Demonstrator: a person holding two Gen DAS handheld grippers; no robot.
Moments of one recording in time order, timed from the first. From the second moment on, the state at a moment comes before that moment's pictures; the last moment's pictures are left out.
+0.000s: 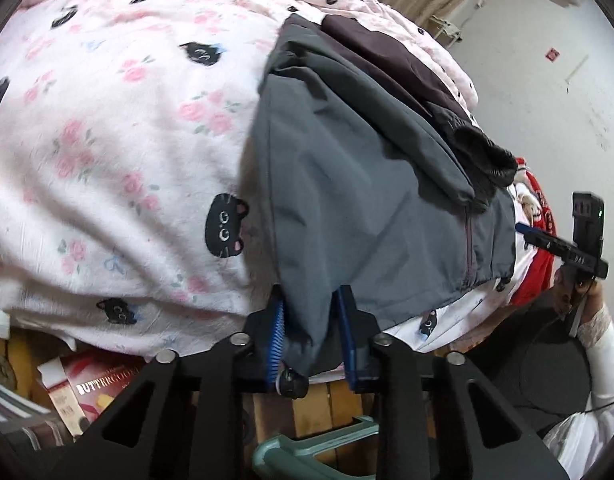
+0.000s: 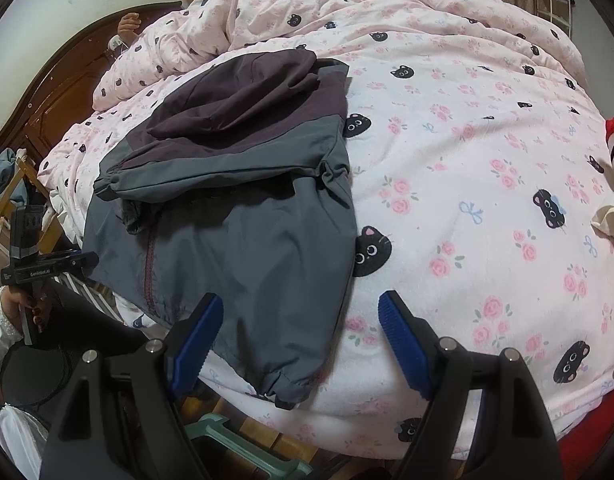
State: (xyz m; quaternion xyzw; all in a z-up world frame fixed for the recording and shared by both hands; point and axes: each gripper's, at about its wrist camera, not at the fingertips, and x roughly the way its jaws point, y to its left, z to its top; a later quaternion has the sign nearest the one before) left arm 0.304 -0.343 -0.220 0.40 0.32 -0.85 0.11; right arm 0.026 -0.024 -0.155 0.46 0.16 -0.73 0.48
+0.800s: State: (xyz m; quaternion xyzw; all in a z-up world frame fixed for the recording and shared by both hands) left arm 0.319 -0.350 -0.194 0.37 0.34 -0.86 0.10; right arm 0.025 -0.021 -0.176 0.58 0.09 -0.61 0.54
